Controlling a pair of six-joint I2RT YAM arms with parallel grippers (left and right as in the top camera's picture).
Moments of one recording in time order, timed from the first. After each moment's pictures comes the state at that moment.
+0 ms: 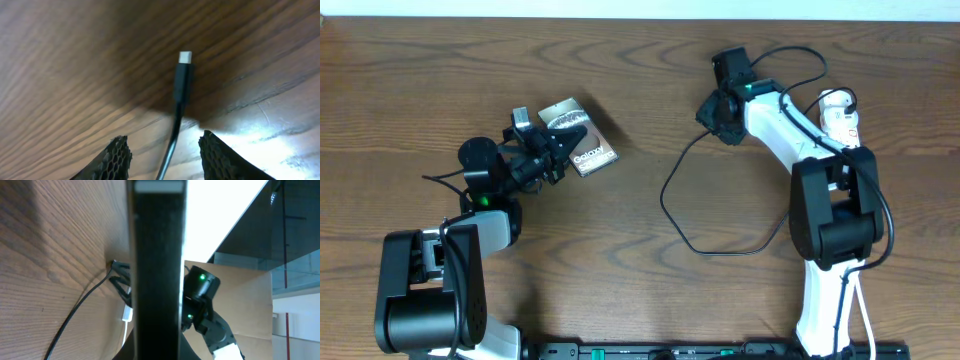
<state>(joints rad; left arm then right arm) 0.08 1.70 0.55 0.98 0.96 -1.53 0.28 2.18 1.60 -0.63 -0.02 0.93</state>
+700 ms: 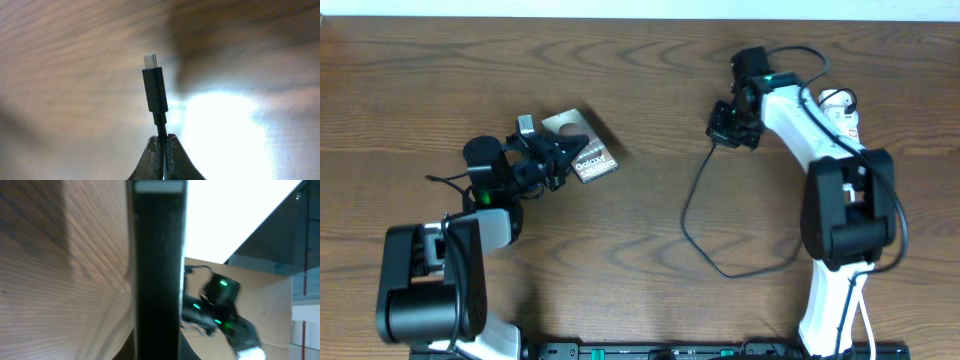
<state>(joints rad) 0.08 1.74 0.56 0.86 0.96 -1.42 0.21 2.14 1.63 -0.86 -0.28 0.53</state>
